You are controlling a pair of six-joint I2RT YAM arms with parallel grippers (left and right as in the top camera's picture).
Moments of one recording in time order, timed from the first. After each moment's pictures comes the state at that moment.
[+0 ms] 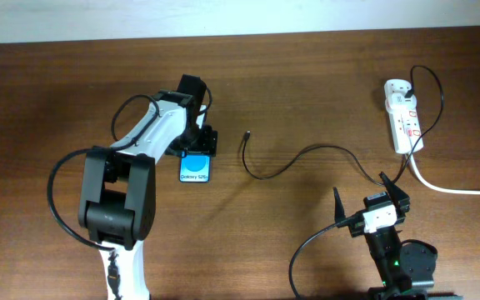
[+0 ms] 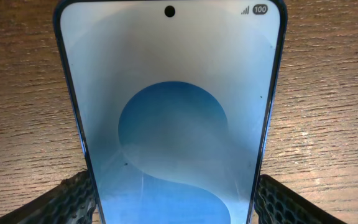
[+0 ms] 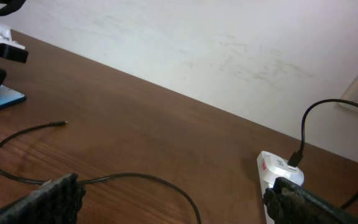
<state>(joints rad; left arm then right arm) -0.28 2.14 1.56 -0.91 0.02 -0.18 0.01 0.01 0.01 -0.06 -0.20 -0.30</state>
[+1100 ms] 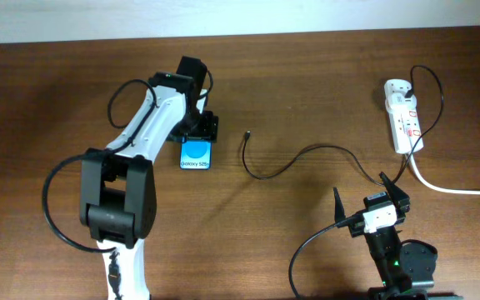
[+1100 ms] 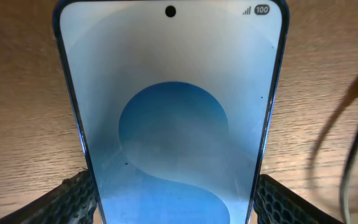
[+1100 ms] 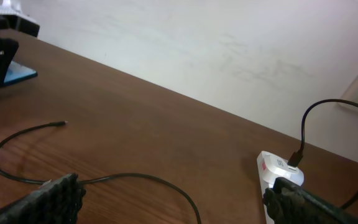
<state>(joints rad) -0.28 2.15 1.76 -1.07 0.03 -0.18 0.01 0.01 0.01 -0.06 -0.20 -0.30</state>
